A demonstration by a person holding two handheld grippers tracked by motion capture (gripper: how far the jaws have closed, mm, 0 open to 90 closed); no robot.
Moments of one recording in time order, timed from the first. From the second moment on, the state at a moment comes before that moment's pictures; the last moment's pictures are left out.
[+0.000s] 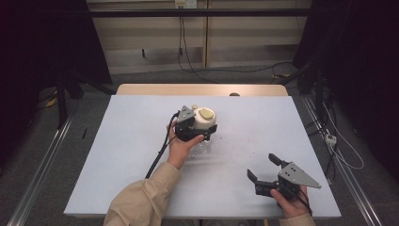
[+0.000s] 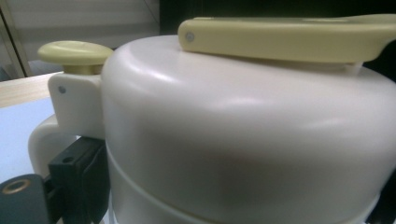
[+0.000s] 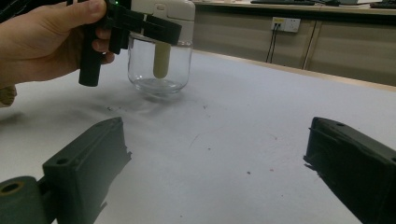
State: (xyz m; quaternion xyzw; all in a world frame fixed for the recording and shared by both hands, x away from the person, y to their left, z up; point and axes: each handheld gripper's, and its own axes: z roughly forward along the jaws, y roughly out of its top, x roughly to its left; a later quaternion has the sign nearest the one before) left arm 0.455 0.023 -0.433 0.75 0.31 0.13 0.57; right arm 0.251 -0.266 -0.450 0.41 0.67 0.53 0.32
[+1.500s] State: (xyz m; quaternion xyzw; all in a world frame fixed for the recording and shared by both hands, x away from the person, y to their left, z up) left arm 0.453 0.003 -0.446 0.75 0.31 0.13 0.56; right arm 0.252 -0.265 -0.450 0.40 0.67 0.53 0.32
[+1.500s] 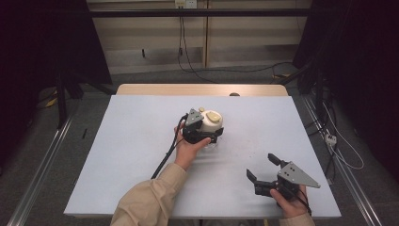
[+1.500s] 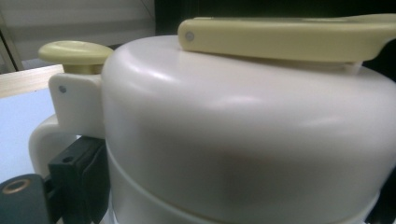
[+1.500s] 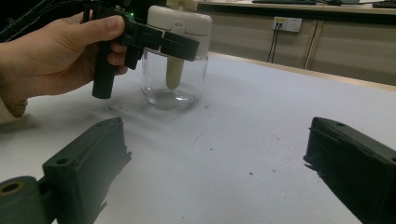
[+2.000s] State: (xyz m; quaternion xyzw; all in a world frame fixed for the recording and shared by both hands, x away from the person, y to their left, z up) left arm 0.449 0.010 -0.453 0.75 0.30 0.13 0.58; right arm 0.253 -0.263 -0.451 0.40 0.67 0.53 0.32
